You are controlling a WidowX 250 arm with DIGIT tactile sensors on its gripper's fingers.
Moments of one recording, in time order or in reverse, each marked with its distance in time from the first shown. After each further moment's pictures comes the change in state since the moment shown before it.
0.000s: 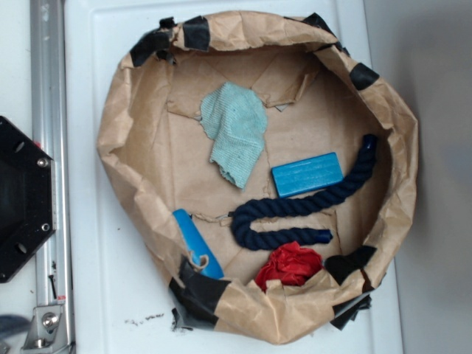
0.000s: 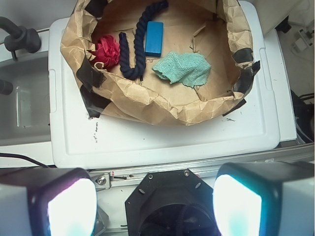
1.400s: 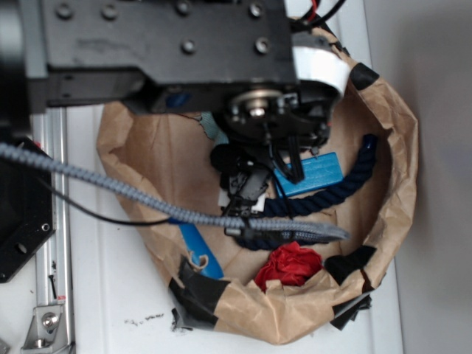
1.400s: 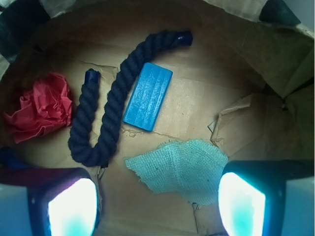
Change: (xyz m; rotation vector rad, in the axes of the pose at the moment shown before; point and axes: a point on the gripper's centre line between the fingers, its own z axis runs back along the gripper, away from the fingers) arm 0.131 0.028 -0.134 0.021 0.013 -0.243
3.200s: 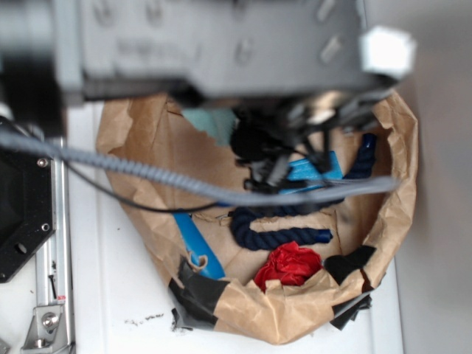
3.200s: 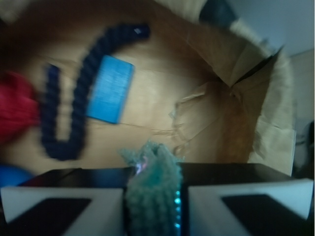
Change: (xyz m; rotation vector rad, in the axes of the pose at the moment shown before) arm 0.008 0.003 0.043 0.066 0.119 0.113
